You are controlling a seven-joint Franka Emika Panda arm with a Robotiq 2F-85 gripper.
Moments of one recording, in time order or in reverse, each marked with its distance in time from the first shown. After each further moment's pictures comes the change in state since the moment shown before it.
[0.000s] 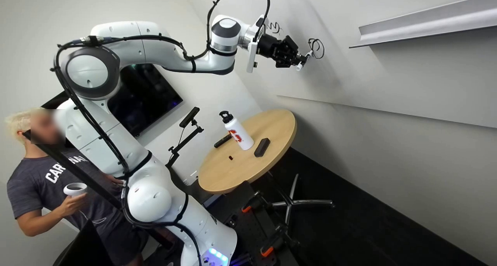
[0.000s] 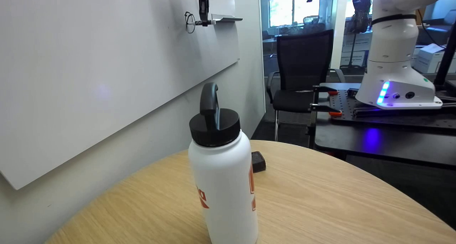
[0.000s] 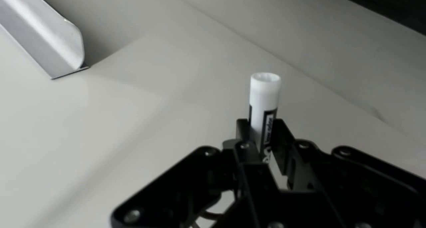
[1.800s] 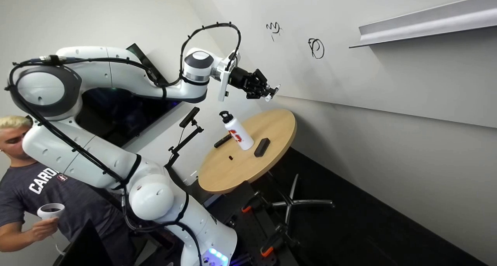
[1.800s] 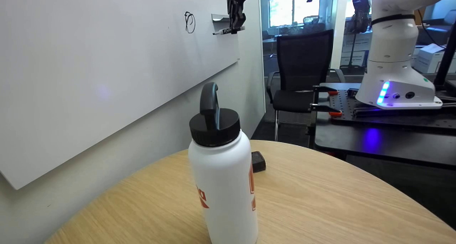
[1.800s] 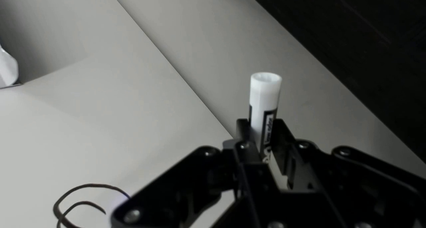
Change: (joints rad) arm 0.071 -0.312 0.103 -0.418 0.050 0.026 -0.084
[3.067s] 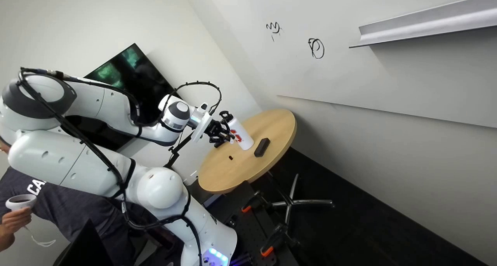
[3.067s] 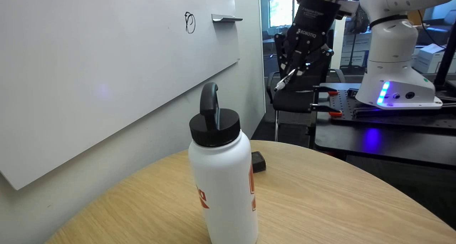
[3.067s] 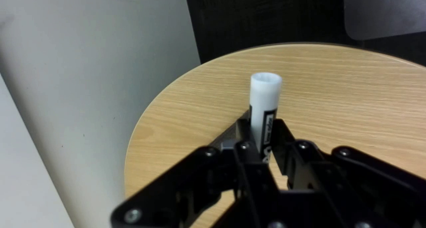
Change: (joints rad) arm 0.356 -0.108 0.195 -0.366 0.388 0.378 -0.304
